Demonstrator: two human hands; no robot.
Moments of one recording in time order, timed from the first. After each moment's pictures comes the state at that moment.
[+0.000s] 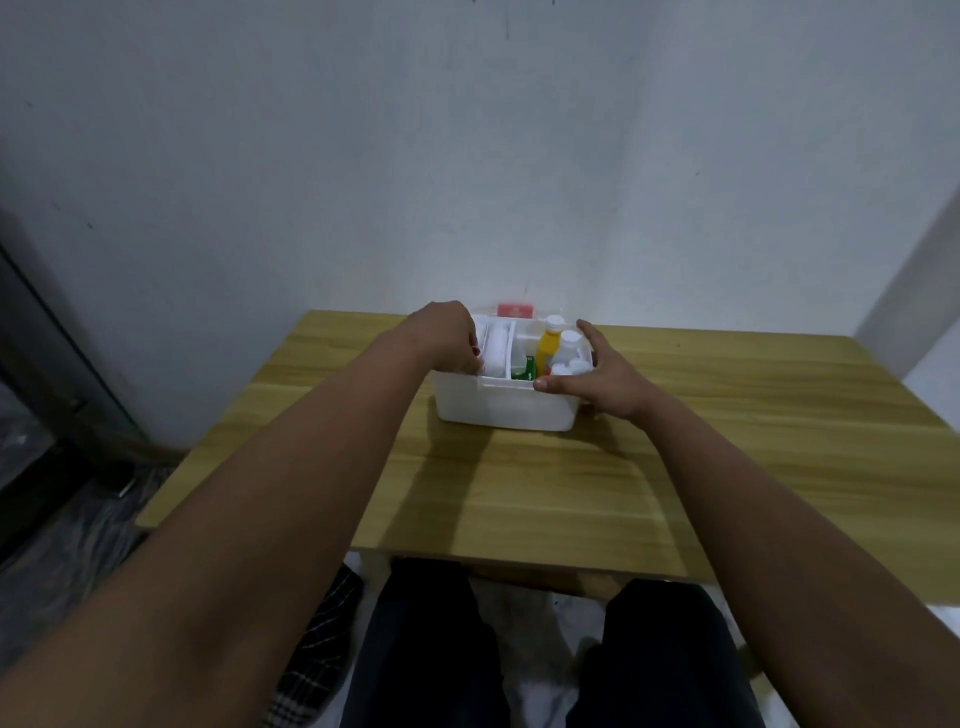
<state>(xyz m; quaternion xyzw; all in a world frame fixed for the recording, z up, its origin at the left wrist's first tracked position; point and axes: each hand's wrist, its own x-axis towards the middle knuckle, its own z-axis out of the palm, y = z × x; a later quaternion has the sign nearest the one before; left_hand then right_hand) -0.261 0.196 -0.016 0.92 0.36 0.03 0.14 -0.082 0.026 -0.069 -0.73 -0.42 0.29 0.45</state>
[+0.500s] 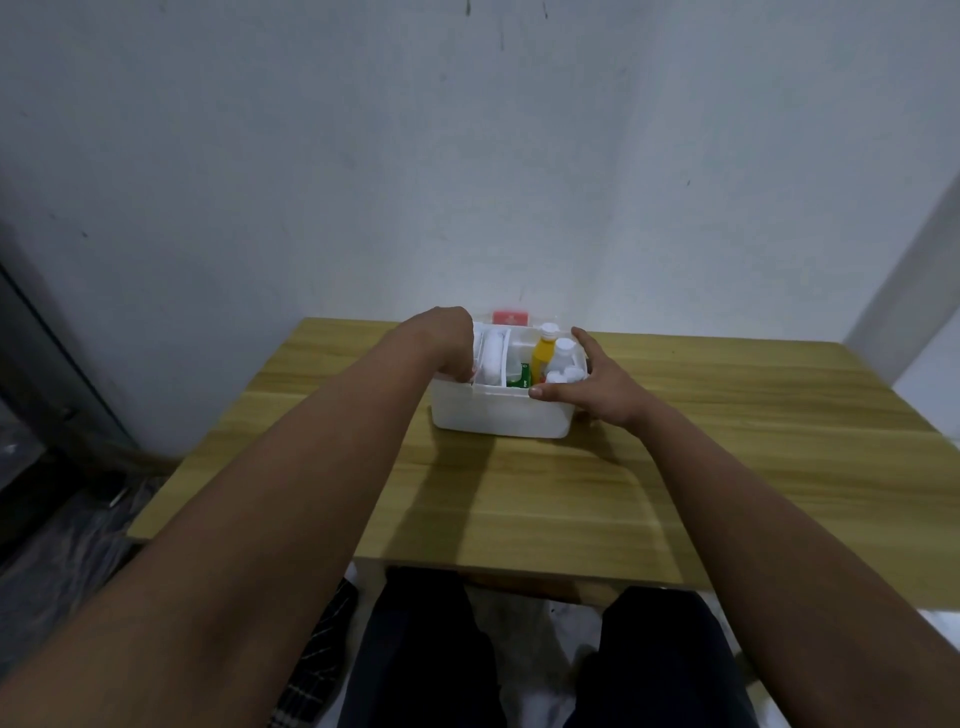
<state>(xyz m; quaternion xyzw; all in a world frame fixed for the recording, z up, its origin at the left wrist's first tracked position) -0.246 0.203 -0.014 0.93 0.37 -0.03 0.07 -0.086 0.023 -0.065 -0.73 -0.42 0.29 0.45</state>
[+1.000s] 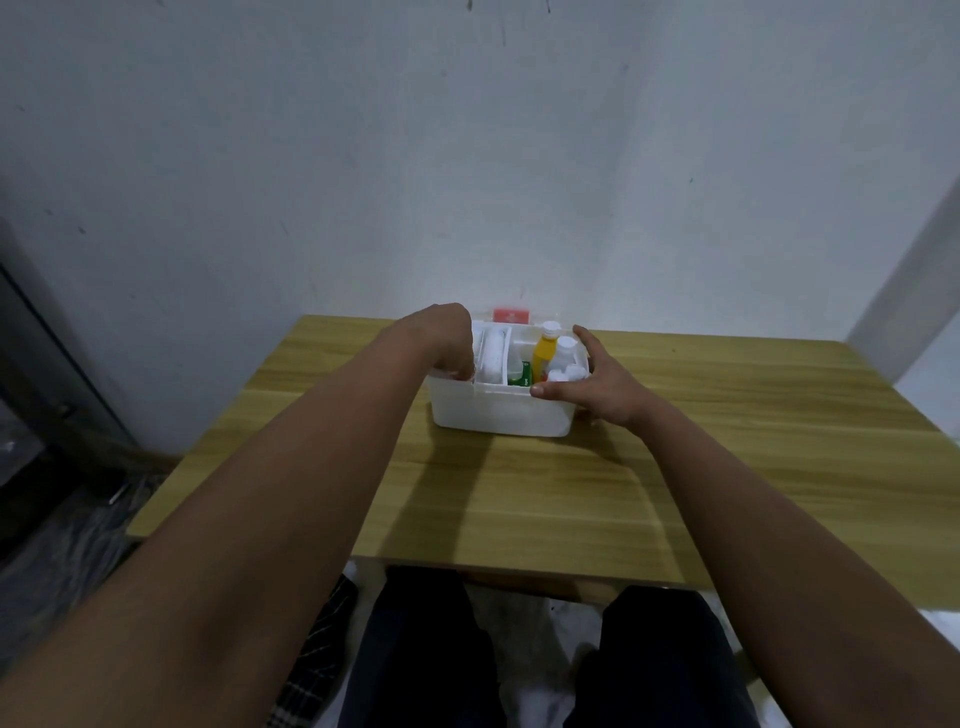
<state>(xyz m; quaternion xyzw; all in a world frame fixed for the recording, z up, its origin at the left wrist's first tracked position) -0.247 0.206 -0.012 0.92 0.38 -0.04 0.09 -0.082 0.027 -0.071 -0.73 -0.41 0.30 0.45</state>
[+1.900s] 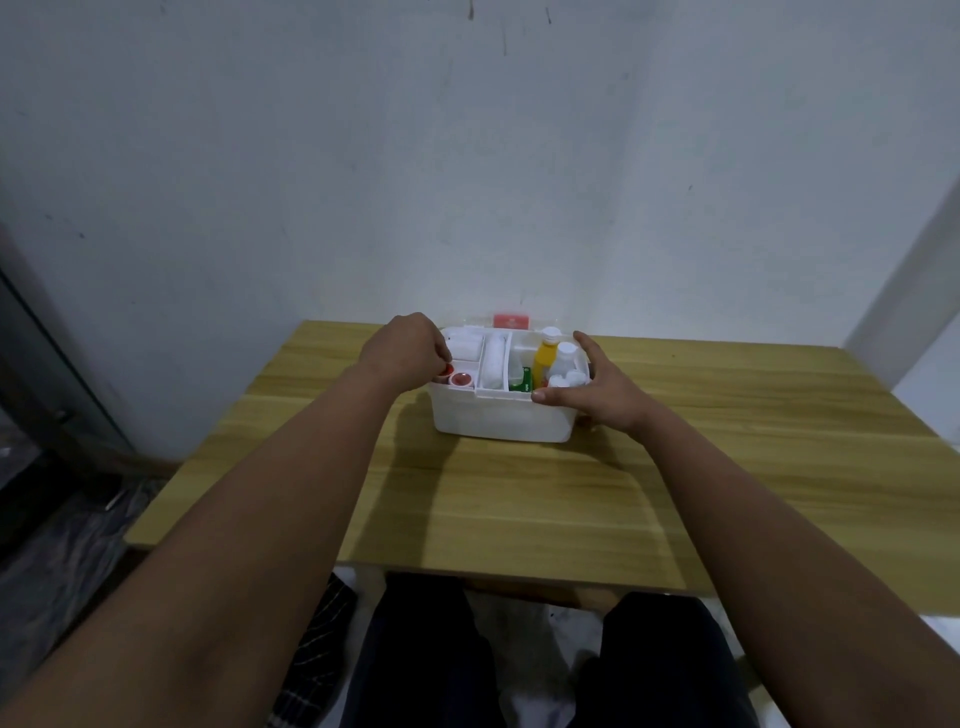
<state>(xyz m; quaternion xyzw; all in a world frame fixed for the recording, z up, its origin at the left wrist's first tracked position) -0.286 0.219 -0.035 0.89 0.40 0.15 0.15 -0.077 0.029 -0.077 -0.74 -0.41 0.30 0.44</state>
